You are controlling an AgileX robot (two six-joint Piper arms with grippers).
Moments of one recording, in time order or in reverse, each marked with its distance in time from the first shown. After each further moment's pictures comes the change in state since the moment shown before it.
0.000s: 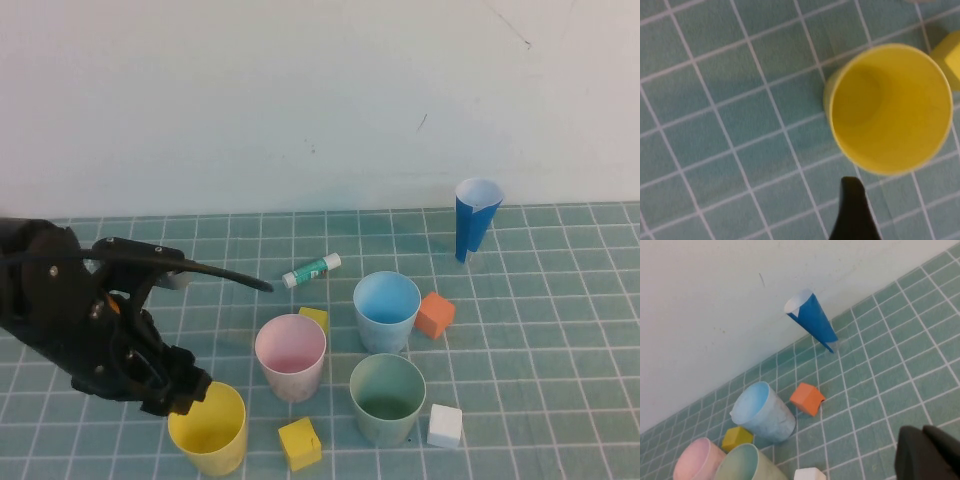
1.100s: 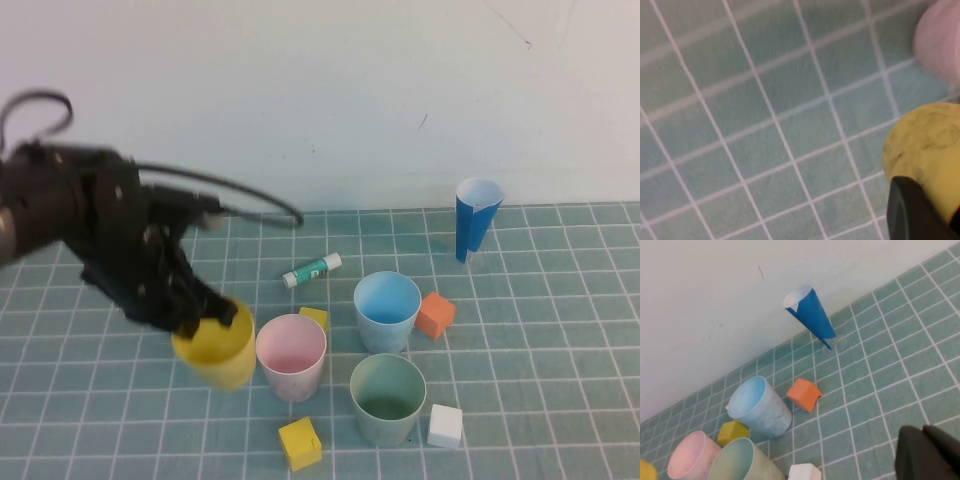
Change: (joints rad) right arm 0.000 0.000 0.000 -0.002 0.012 -0.029; left arm -0.009 0.243 -0.276 0.068 0.049 -0.018
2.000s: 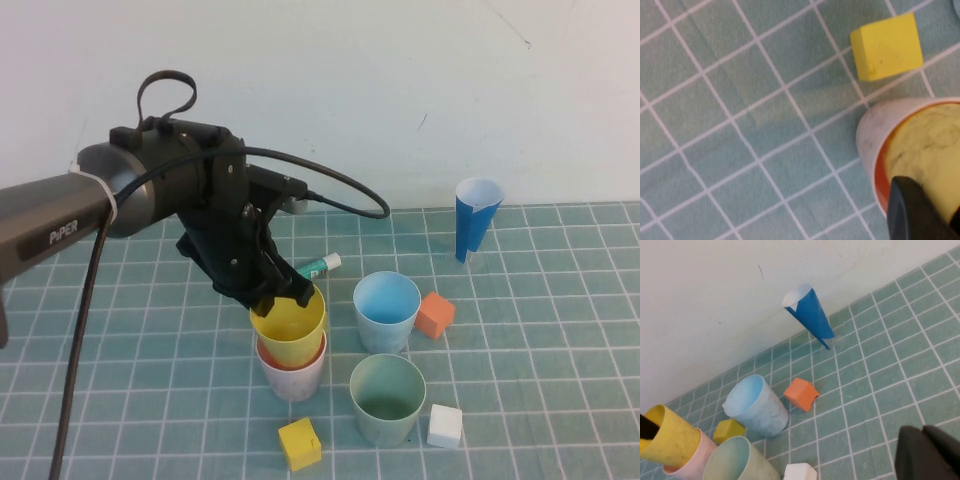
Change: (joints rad) right arm 0.000 0.000 0.000 0.000 0.000 -0.024; left arm -0.107 0.246 -0.310 -0.009 0.049 0.026
